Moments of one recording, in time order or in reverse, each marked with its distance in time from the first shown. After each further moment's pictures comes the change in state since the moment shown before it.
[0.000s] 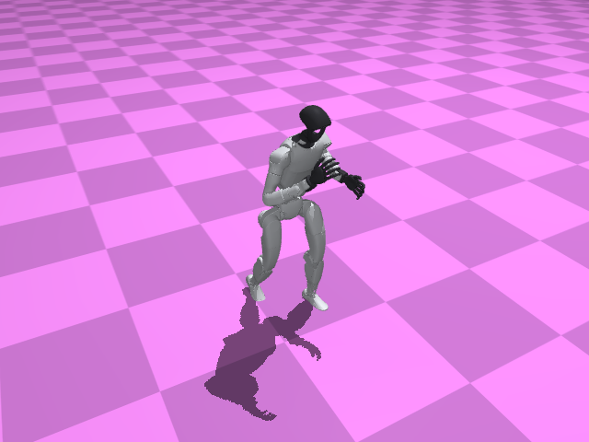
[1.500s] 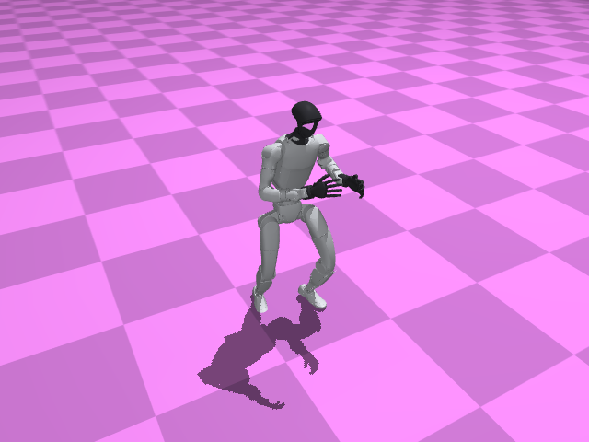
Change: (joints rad) left arm -0.142 0.022 0.027 0.064 0.258 -0.037 0.009; right arm 0.002 0.178 0.283 0.417 -0.017 0.004 0.013; waist -0.035 -0.065 -0.087; left_leg -0.170 0.154 0.162 0.641 -0.215 0.004; right_leg -0.116 -0.100 -0.127 0.151 -0.287 -0.057
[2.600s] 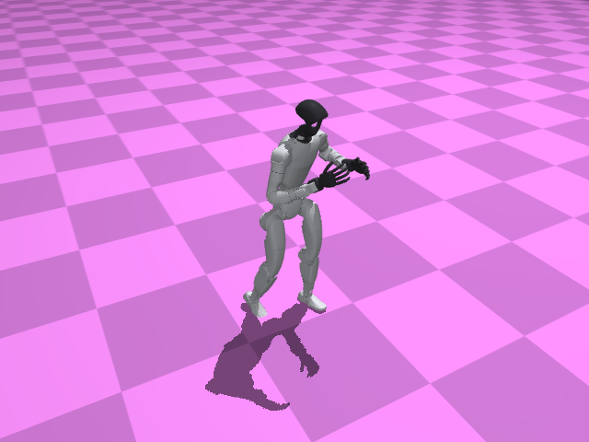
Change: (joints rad) left arm -0.317 0.131 -0.106 -0.085 0.026 0.099 -0.069; right arm 0.141 -0.096 -0.216 -0.302 0.231 -0.029 0.060; waist 0.035 0.095 0.019; left_leg 0.229 -0.200 -0.197 -0.782 0.198 -0.043; right_leg 0.000 0.074 0.194 -0.152 0.327 0.057
